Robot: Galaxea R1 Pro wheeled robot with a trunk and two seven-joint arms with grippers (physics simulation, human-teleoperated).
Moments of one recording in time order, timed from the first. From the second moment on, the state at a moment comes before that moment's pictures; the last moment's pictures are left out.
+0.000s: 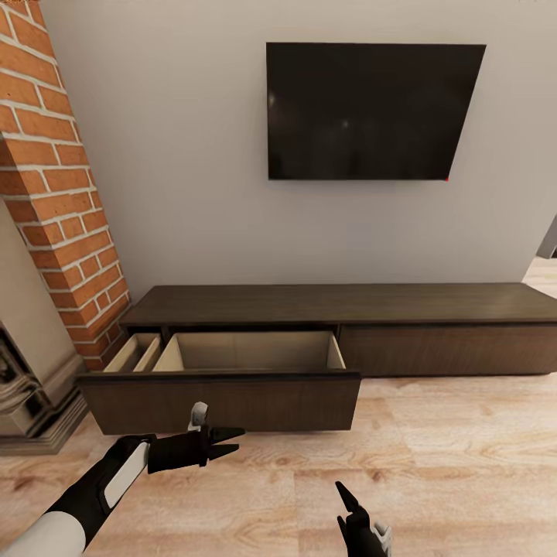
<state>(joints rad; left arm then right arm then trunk) -0.55 0.22 -0.29 -0.72 0.72 0.82 -1.05 -0.44 0.04 -0.21 0.04 -1.06 0.08 0.93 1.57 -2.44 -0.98</state>
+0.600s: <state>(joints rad) -0.55 0.22 -0.29 -0.72 0.72 0.82 -1.04 -0.44 0.05 -0.21 0.04 -1.06 0.08 0.93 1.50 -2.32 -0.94</state>
